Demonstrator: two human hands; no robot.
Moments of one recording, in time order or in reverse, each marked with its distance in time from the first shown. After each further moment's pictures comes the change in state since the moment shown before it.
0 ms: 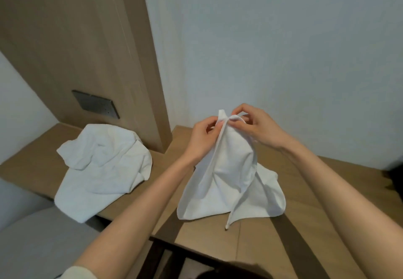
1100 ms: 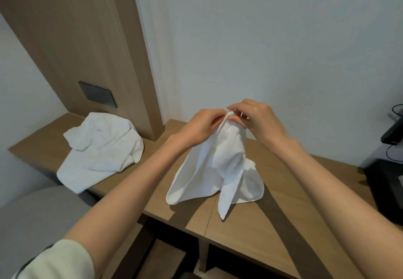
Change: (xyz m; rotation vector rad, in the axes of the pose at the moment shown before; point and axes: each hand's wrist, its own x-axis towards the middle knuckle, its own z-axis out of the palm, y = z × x) left_hand -0.035 0.077 0.057 0.599 -0.266 0.196; right_hand -0.084 -0.002 -0.060 -0.611 0.178 -0.401
